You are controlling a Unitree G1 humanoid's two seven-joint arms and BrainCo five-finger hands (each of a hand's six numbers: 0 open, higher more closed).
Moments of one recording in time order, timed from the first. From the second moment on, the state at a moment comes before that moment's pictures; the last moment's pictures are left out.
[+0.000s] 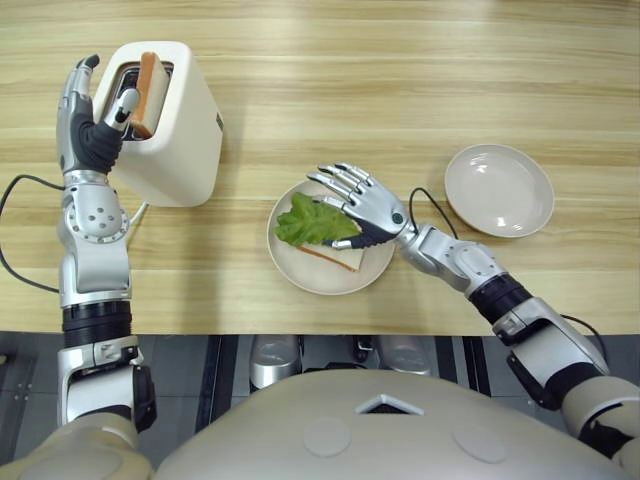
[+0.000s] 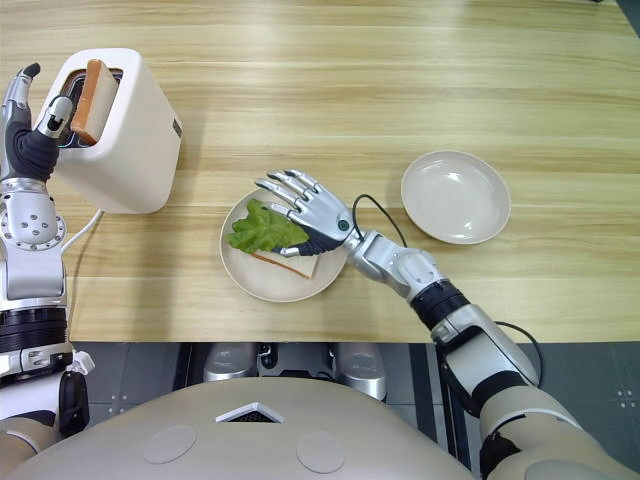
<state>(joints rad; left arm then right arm) -0.12 0.53 0.24 0.09 0.38 -0.03 0.12 -0.39 -0.42 0.67 0.50 -1.14 -0.52 -0.64</state>
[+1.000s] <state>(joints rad) -0.12 0.53 0.24 0.10 0.40 -0.04 0.17 -0.32 -0.47 0.67 0.37 -1.07 -0.55 -0.56</state>
